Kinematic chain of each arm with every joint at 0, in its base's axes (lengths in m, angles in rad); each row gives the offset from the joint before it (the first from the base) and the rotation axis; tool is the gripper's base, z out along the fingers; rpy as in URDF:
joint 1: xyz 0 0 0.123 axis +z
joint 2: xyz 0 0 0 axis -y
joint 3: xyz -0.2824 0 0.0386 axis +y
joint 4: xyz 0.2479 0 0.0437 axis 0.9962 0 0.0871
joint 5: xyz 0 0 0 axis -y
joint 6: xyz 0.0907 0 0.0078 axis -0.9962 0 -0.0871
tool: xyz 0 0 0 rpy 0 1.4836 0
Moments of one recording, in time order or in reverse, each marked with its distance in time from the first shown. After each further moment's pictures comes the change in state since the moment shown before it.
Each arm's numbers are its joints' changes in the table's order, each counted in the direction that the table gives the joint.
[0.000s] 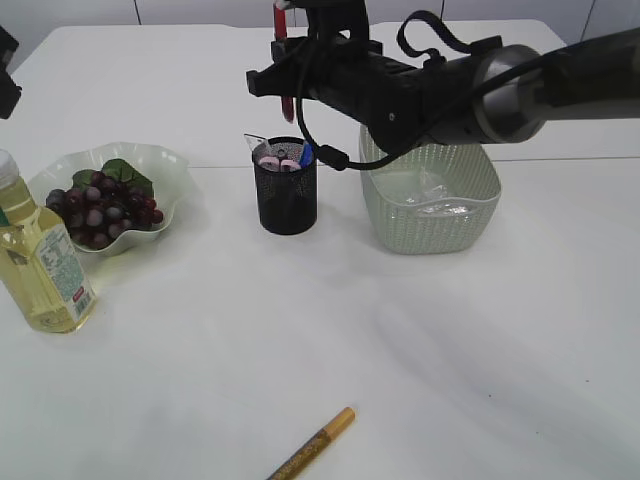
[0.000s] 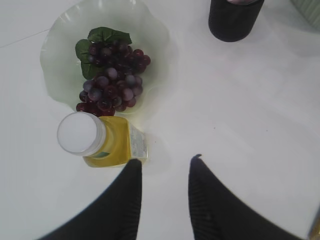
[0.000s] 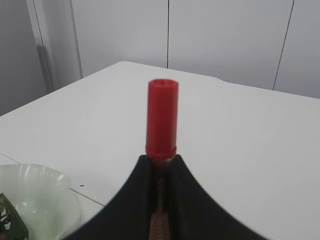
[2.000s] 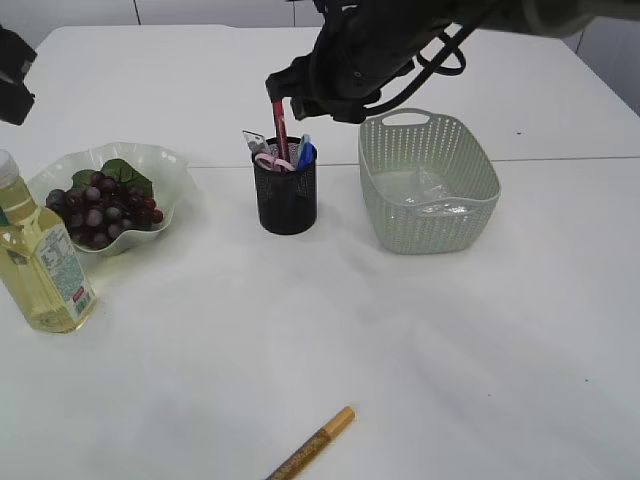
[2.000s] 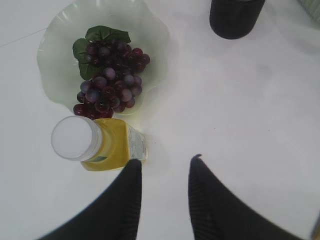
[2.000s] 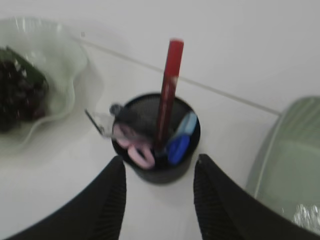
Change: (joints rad) left arm 0.000 -0.028 0.000 0.007 0.015 0.000; right arm 0.000 0.109 -0.200 -0.053 -0.950 -0.128
